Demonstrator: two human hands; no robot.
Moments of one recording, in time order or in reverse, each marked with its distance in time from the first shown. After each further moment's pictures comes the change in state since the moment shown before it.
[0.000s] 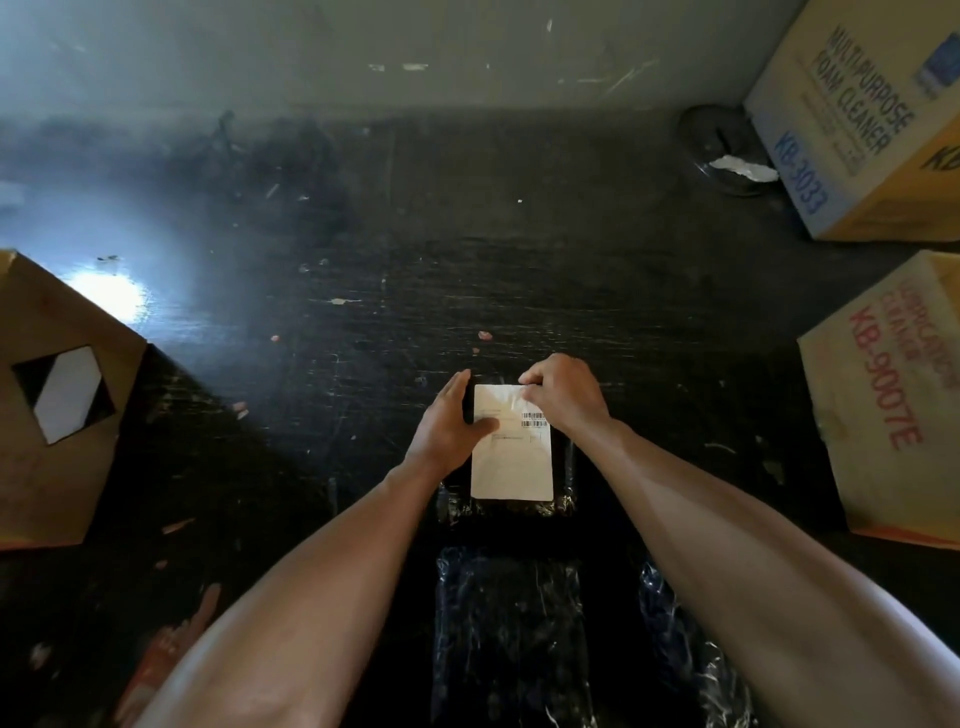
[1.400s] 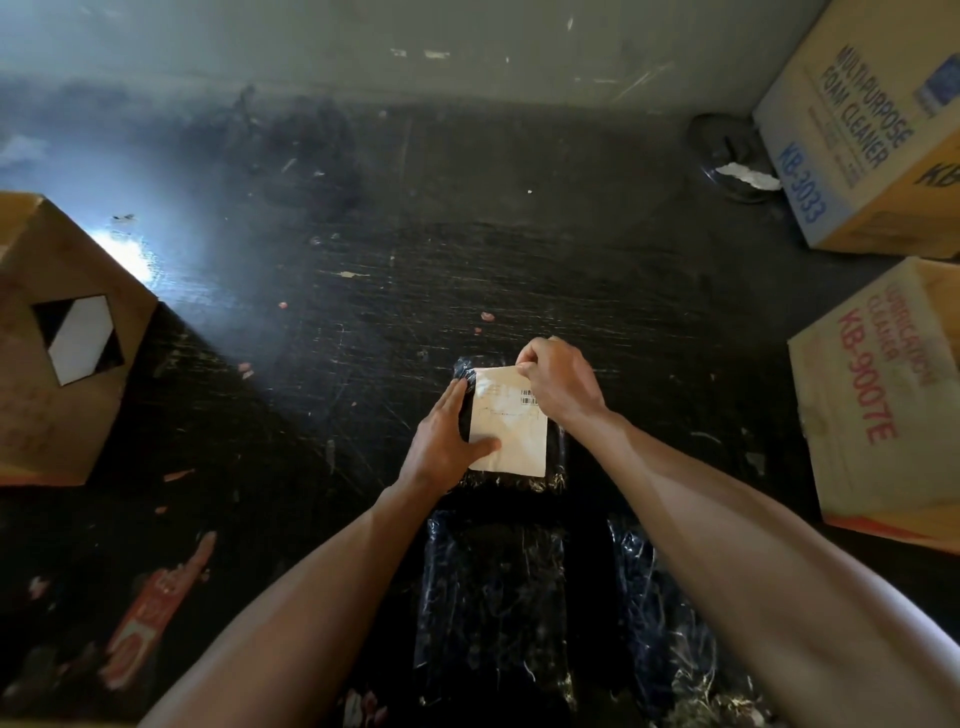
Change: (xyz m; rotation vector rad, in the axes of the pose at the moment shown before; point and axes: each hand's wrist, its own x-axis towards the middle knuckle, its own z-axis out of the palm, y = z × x) left_hand -0.052 -0.023 0.025 -0.014 0.085 0.045; right_hand -0.032 -0.016 -0.010 0.048 0.043 -0.038
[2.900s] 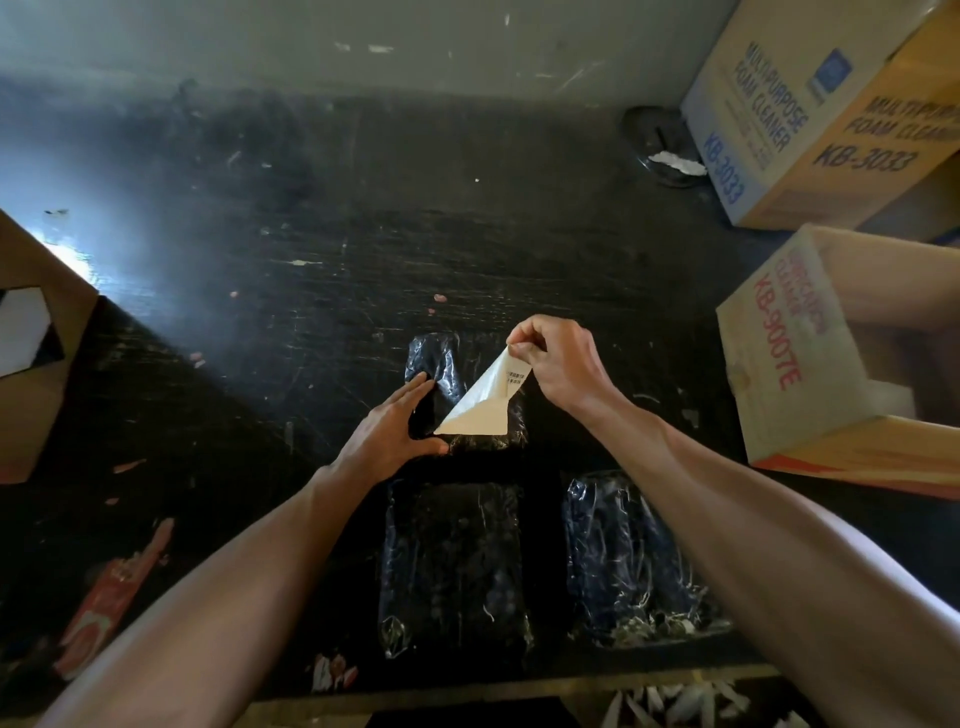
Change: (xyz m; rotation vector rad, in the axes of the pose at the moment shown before) left_hand -0.018 -0.024 -0.011 0.184 -0.133 0.238; right_hand -0.069 0.019 -0.059 0.243 0.057 -0.071
